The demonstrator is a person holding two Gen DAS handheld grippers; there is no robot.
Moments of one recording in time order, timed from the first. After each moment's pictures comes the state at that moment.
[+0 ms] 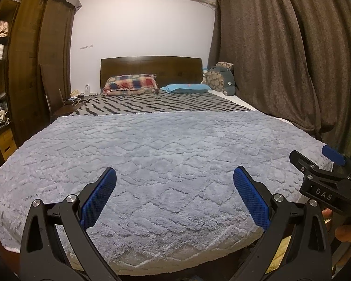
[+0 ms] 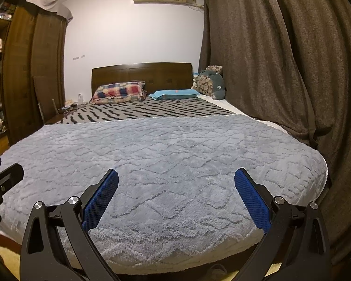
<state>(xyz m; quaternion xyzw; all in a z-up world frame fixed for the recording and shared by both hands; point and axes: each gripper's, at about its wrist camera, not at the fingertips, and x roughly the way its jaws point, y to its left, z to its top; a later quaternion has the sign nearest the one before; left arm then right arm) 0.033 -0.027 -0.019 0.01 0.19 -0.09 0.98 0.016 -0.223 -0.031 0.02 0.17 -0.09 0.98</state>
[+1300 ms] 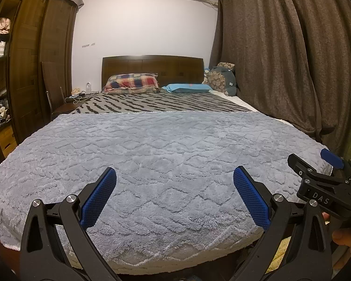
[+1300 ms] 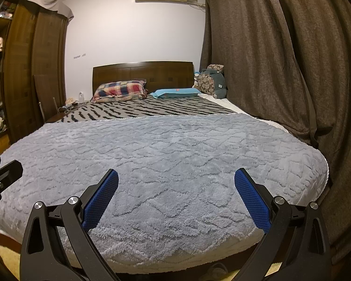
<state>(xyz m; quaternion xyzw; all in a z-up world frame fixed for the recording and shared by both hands) 0.034 -0.026 -0.018 0.00 0.19 -0.09 0.98 0.016 -0.220 -0.033 0.02 0.18 -0.09 0.98</state>
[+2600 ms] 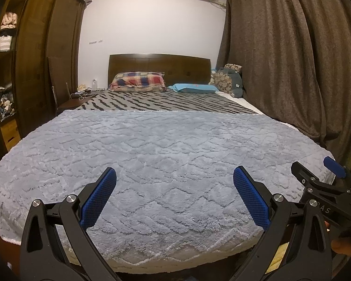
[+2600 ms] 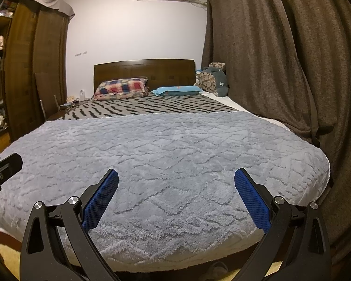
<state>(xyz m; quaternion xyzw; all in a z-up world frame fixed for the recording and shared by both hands) 0.039 -0.023 -0.022 -0.01 0.19 -0.07 0.98 0.019 -0.221 -0.035 0.02 0.18 -0.08 0.98</state>
